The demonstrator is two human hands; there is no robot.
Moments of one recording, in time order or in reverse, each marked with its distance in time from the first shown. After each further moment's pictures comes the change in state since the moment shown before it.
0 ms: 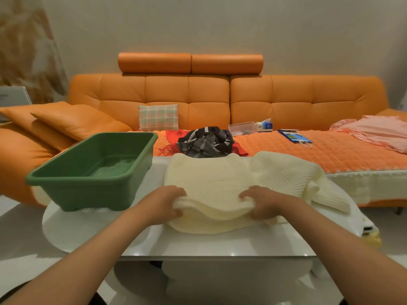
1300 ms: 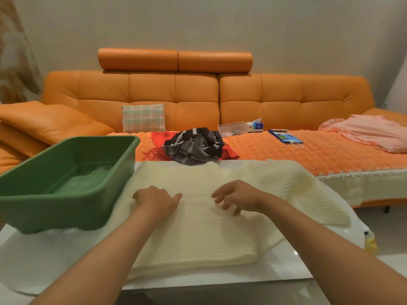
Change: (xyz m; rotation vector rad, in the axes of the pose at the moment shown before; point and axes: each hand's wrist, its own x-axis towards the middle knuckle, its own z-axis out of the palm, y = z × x) left_hand 0.096 0.009 0.023 0.522 -0.144 -0.477; right_hand 0.041 -0.022 -0.021 0.659 0.057 -0.144
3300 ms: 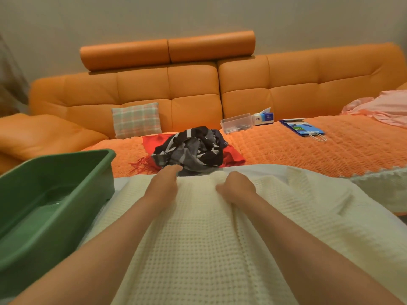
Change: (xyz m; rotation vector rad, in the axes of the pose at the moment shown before) left_hand 0.163 0.054 -0.013 -0.721 0.382 0.288; right_hand 0.160 0.038 -0.034 -0.248 0.444 0.252
